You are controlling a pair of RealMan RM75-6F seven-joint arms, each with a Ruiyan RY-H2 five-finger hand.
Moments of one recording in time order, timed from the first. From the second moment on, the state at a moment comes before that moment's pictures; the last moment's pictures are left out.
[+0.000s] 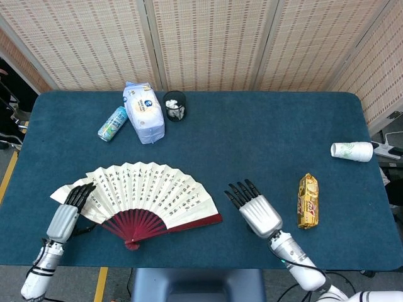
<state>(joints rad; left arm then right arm) -0.26 -1.59 0.01 -0.94 1.61 1.51 -0.51 0.55 -1.37 -0.05 -1.87 -1.33 1.21 -0.75</state>
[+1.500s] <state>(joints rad) -0.16 -1.42 -0.01 -1.13 1.61 1.82 -0.29 0.18 -1.16 -0.10 -1.75 -1.55 1.53 -0.33</state>
